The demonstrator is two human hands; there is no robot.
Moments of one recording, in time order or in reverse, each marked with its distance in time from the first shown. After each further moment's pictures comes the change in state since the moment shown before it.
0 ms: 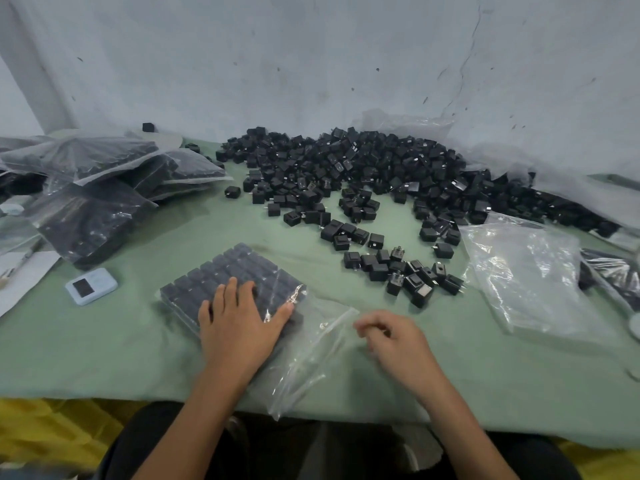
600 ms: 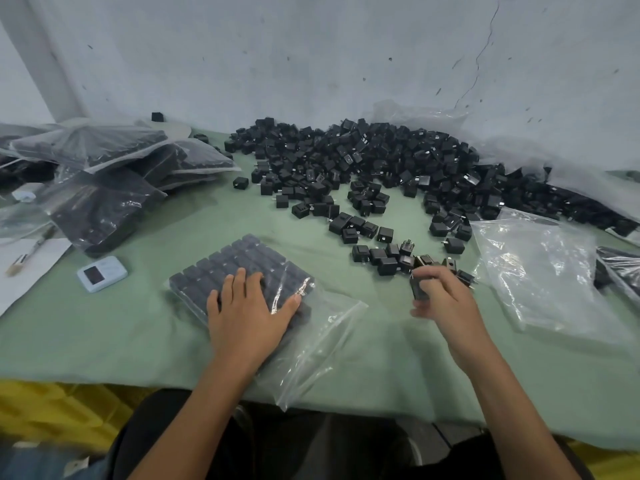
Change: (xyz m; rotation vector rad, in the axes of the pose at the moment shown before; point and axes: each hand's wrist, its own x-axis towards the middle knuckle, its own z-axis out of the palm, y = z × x) left_hand -0.001 0.001 -0.002 -0.010 0.000 -0.002; right_hand 0.024 -0.010 -0.052 0.268 0.237 0.079
